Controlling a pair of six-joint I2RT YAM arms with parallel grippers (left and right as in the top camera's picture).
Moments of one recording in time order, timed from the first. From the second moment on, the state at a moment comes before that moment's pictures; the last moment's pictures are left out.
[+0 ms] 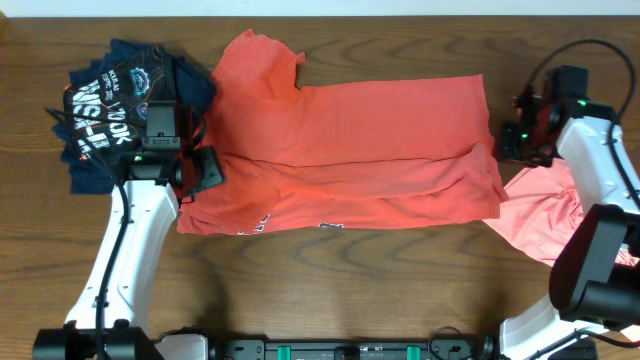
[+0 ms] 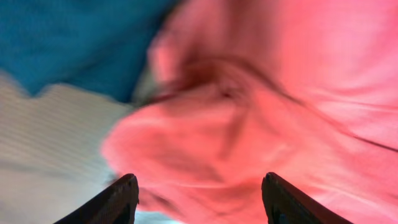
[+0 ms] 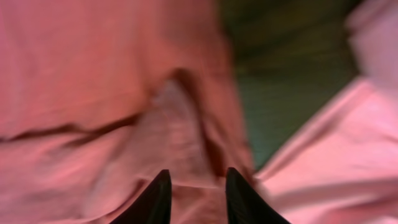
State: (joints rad) left arm -0.01 1.41 1.04 -0.80 -0.03 -0.35; right arm -0.18 1.81 1.32 -0.86 -0.17 0.04
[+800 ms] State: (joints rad) left arm -0.05 1.48 1.04 -0.81 0.15 -0.37; right arm -0.11 2.01 1.32 -0.80 -0.21 0.05
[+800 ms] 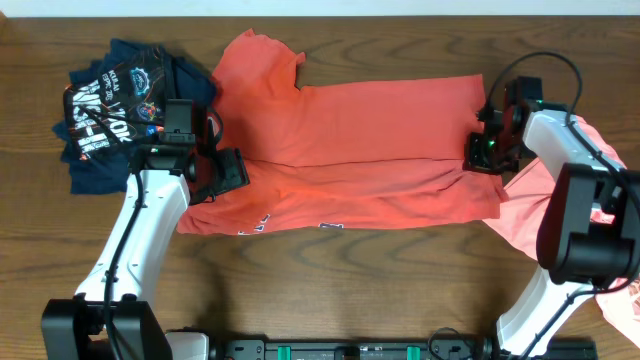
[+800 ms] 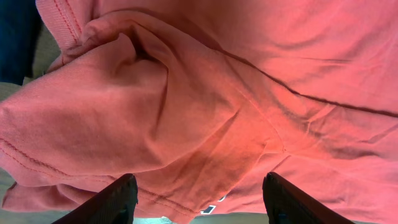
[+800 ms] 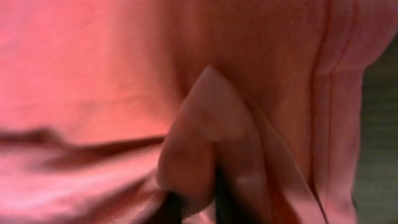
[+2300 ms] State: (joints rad) left arm -0.05 1.48 1.04 -0.80 0.15 -0.38; right arm -0.36 1.88 1.32 -1.00 0.01 0.11
